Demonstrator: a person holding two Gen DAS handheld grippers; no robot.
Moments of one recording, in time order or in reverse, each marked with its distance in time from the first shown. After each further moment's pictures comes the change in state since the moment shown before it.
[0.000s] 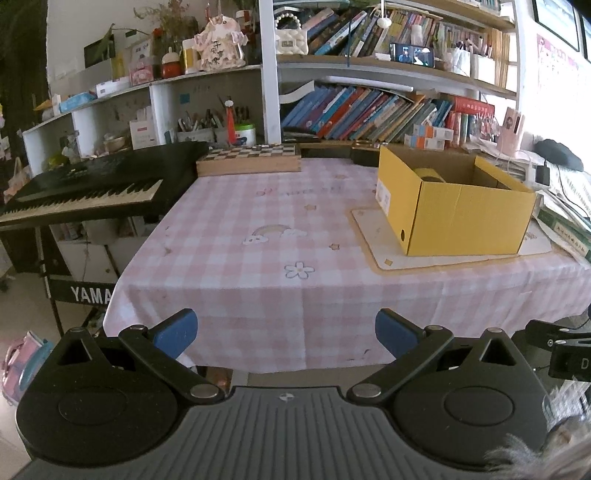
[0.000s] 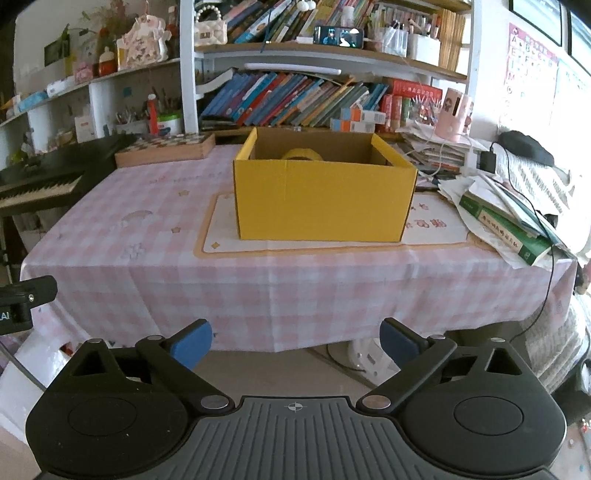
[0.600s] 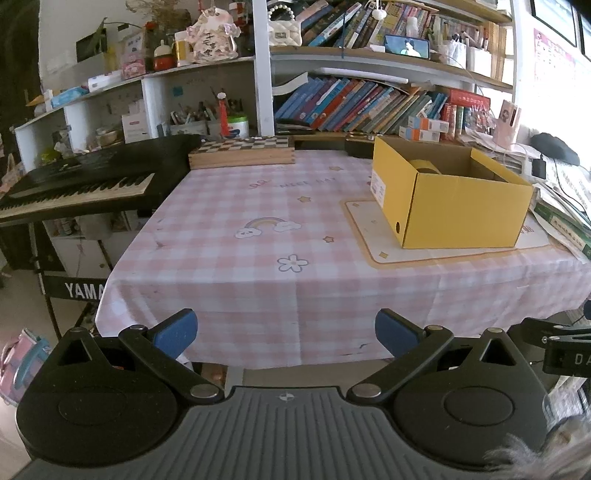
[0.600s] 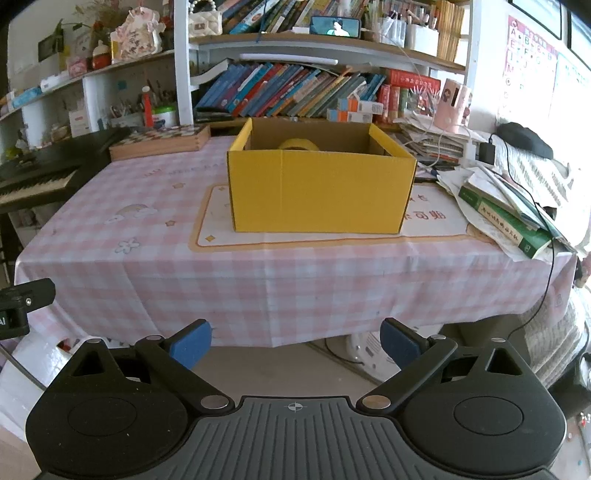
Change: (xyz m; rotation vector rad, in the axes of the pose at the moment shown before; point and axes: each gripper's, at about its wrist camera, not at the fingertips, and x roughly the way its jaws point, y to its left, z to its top) left arm 0.006 -0.002 0.001 0.008 0.021 -0.020; right arm 0.007 0.000 0.001 0.006 0.025 -0.009
